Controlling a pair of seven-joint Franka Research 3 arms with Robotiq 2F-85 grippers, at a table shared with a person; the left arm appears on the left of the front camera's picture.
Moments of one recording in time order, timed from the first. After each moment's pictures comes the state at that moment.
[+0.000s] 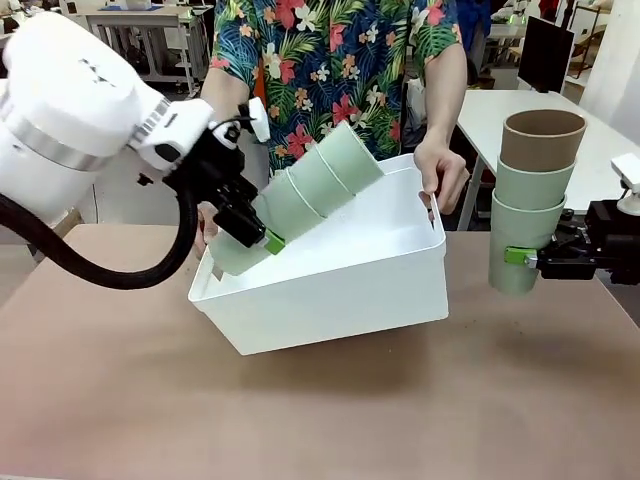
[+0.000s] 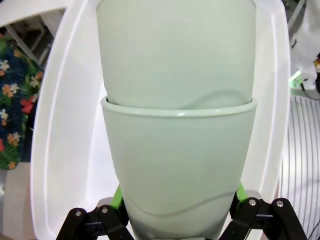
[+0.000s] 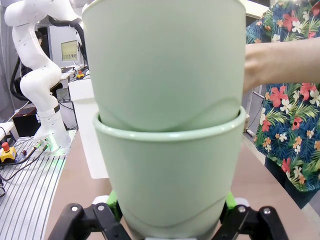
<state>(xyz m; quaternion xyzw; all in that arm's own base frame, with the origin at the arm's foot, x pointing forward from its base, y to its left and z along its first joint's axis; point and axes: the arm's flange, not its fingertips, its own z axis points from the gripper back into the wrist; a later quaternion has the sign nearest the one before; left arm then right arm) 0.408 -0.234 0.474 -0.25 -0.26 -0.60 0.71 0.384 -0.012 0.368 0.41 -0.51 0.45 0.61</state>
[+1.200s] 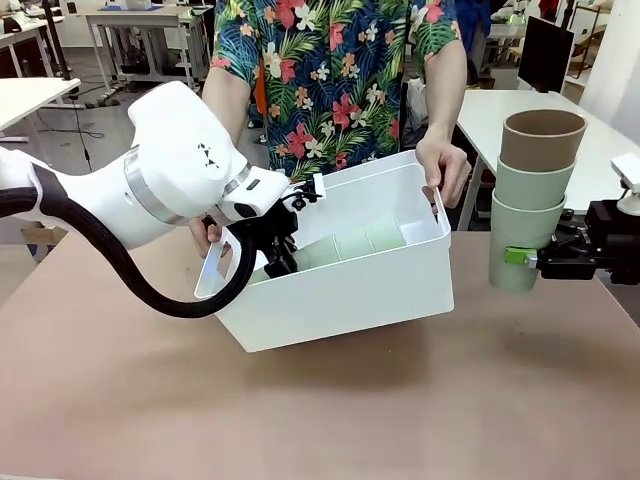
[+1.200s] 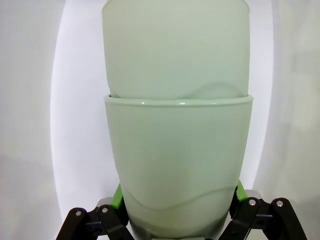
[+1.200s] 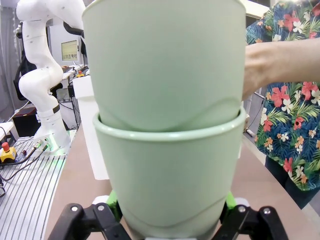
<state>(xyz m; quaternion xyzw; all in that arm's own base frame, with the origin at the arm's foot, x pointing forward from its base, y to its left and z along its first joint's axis) 0.432 -0.295 0.393 -0.20 -0.19 -0.64 0.72 0.384 -0.012 0.368 0.41 -0.51 0.45 0.61</state>
